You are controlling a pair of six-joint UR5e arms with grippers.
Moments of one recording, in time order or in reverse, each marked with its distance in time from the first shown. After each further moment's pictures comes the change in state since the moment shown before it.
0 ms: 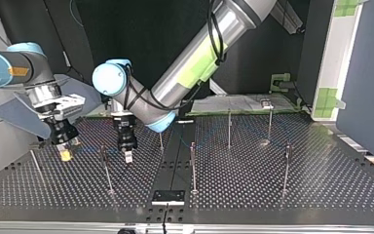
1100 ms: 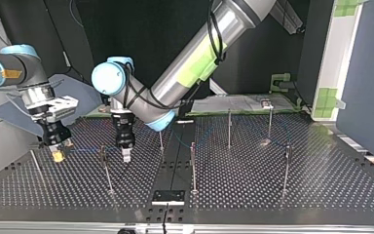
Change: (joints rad) left arm -0.006 0.001 -0.008 -0.061 0.049 -0.033; right arm -0.038 0.009 -0.006 -0.002 -0.018 -0.002
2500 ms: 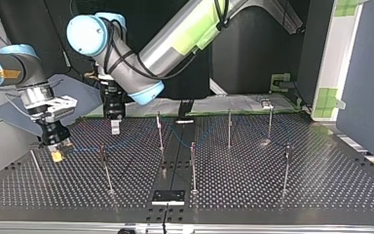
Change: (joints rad) left arm -0.112 0.171 -0.172 -0.126 -0.057 -0.034; right arm -0.006 0.000 0.000 0.005 -0.002 0.000
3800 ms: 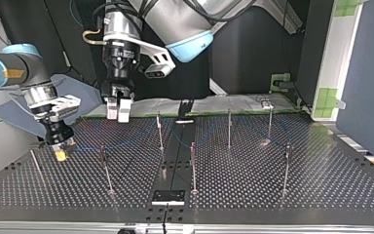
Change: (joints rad) left arm -0.022 0.398 -0.398 0.398 0.035 -0.118; right arm 0.018 -0.001 0.000 0.014 0.012 -0.010
